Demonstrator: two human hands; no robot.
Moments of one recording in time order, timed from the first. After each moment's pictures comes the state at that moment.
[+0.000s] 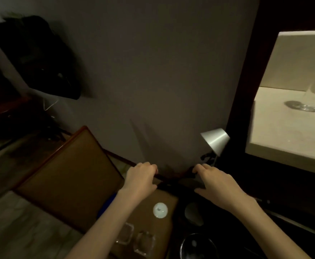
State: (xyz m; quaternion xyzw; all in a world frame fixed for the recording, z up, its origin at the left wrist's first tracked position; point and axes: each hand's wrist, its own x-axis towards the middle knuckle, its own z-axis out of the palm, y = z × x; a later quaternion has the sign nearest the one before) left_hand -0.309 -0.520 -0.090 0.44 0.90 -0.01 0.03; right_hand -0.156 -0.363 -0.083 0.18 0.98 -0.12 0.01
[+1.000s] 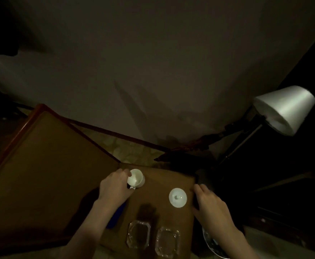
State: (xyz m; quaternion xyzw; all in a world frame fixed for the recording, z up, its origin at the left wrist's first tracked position) left_hand -0.567 -0.564 -0.308 0.37 0.91 -0.04 0.20; right_hand -0.342 -0.429 -0.307 0.35 0.90 -0.23 0.12
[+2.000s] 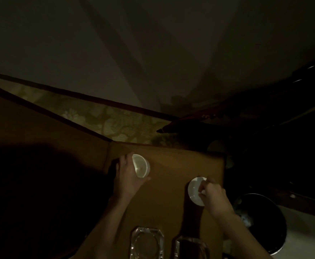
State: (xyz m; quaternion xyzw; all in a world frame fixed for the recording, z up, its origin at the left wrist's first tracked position) left_hand -0.641 -0.542 -0.605 0.25 0.93 0.15 0.24; right_hand -0.424 -0.415 -0.608 0.46 0.80 -0.32 0.22
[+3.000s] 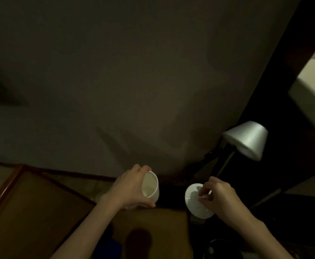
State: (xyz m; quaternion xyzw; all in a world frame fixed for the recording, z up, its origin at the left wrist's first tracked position) left_hand -0.610 -0.461 -0.212 0.59 0.77 0.04 0.23; right_hand -0.360 -0.354 -0.233 0.40 0.88 -0.26 -0.07
